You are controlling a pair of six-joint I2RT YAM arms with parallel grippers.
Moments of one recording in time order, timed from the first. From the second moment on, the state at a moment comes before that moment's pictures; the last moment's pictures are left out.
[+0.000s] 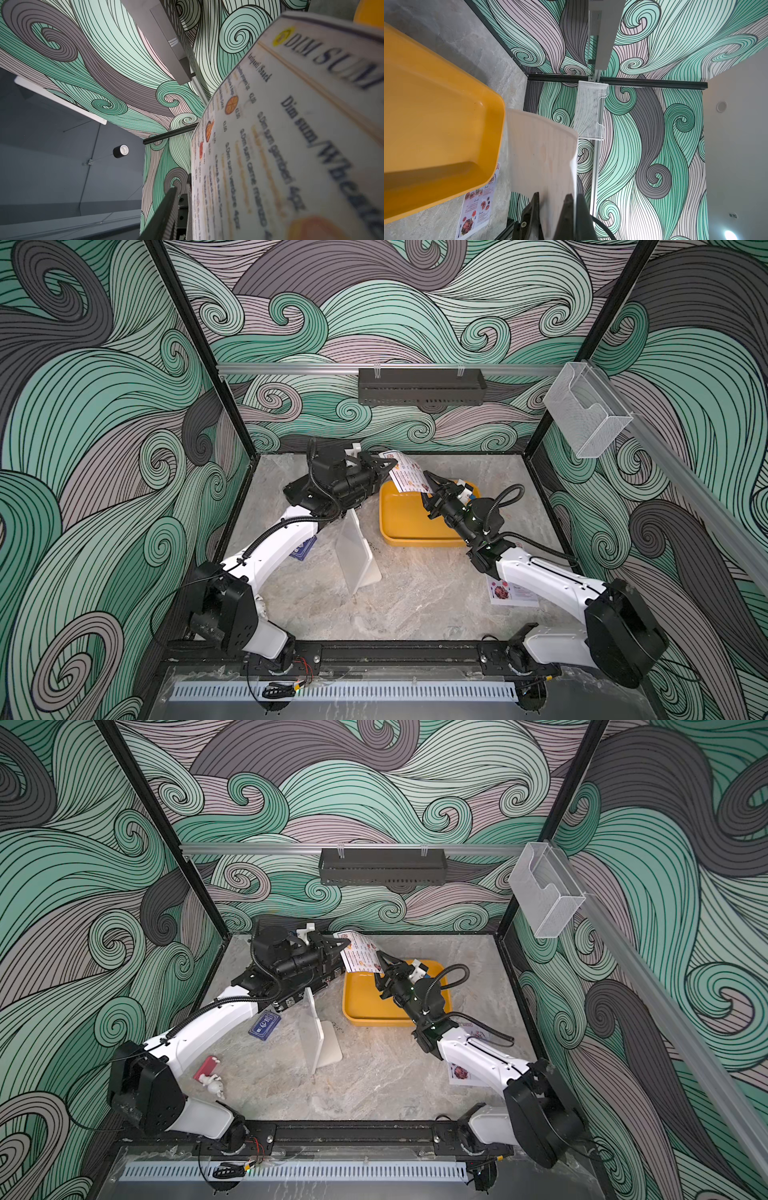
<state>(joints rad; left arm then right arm) -0.47 1.47 1.20 0.15 0.49 -1.51 0.60 1.32 0.72 0.74 0.00 1.92</state>
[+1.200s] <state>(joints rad) -0.46 0.88 0.65 -0.77 0.04 -0.99 0.69 0.95 0.76 0.12 -0.24 0.59</state>
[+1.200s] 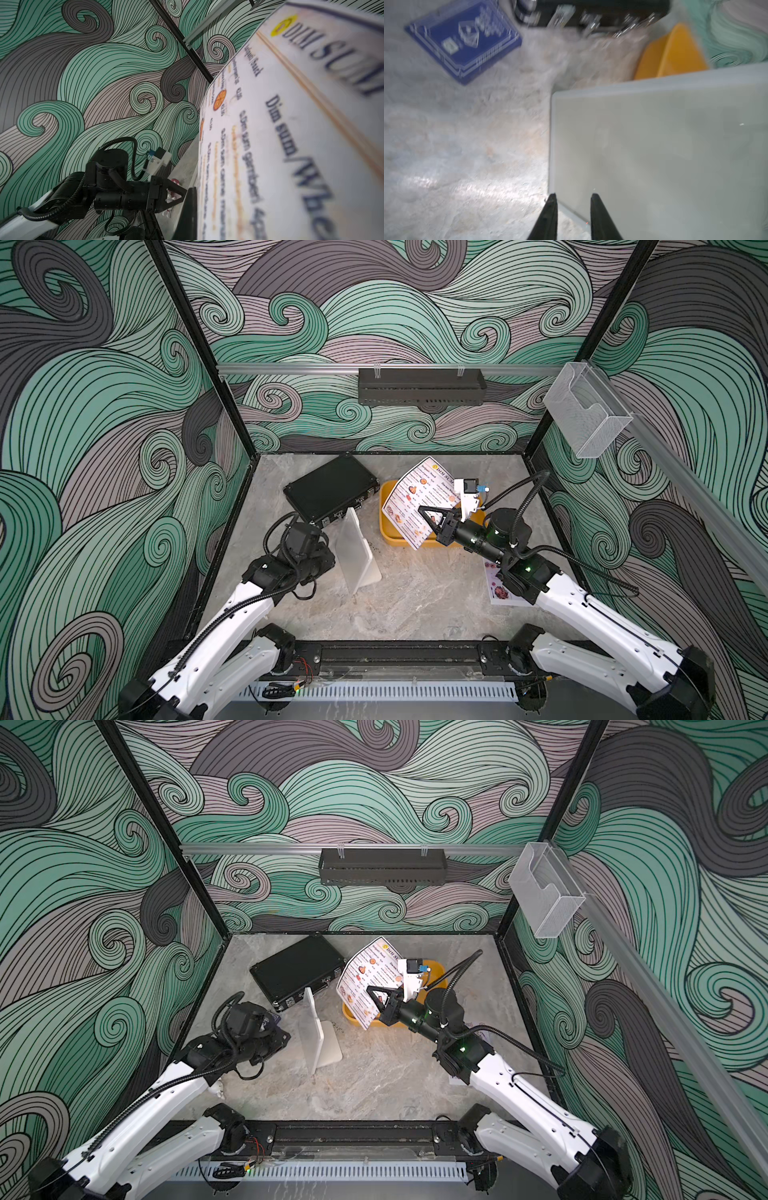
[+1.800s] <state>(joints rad) -0.54 1.18 0.69 -0.47 0.32 -0.93 0.72 0.98 0.79 0.12 -0.24 0.58</state>
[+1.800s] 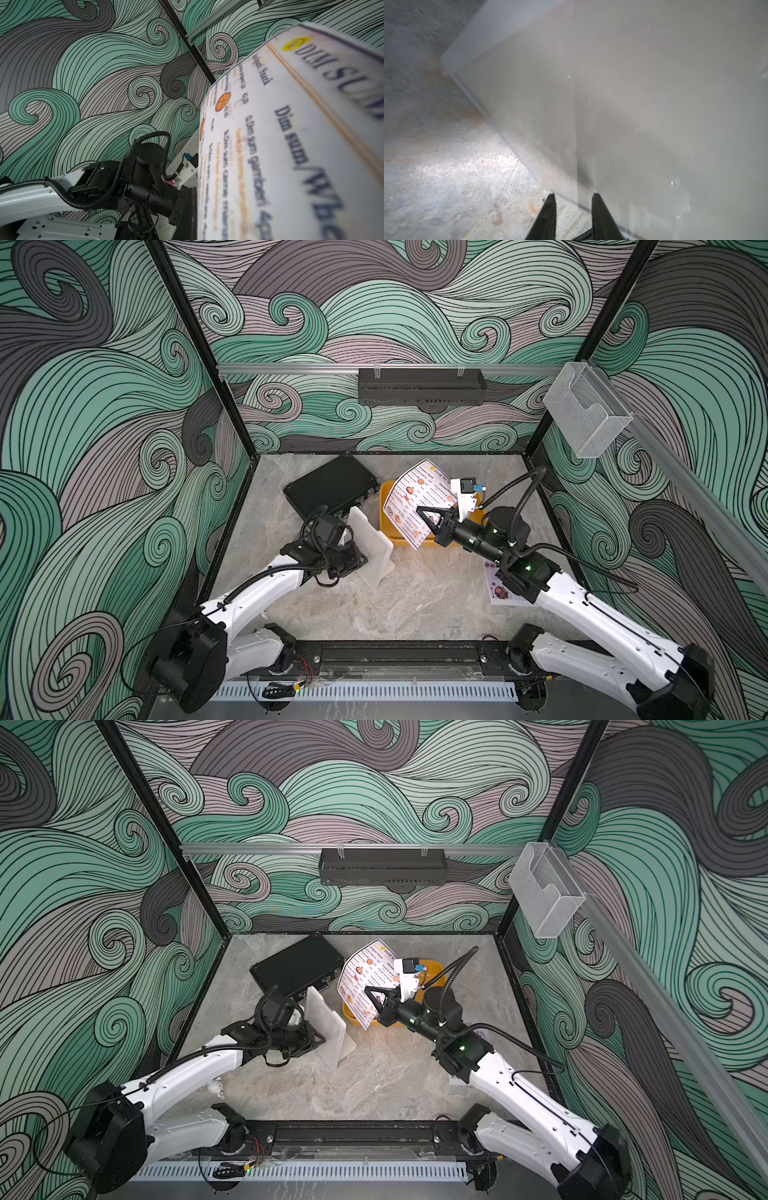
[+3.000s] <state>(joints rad) -0.54 0.94 0.63 -0.58 -0.06 -1.08 0.73 1.24 0.86 0.32 -0.38 0.55</state>
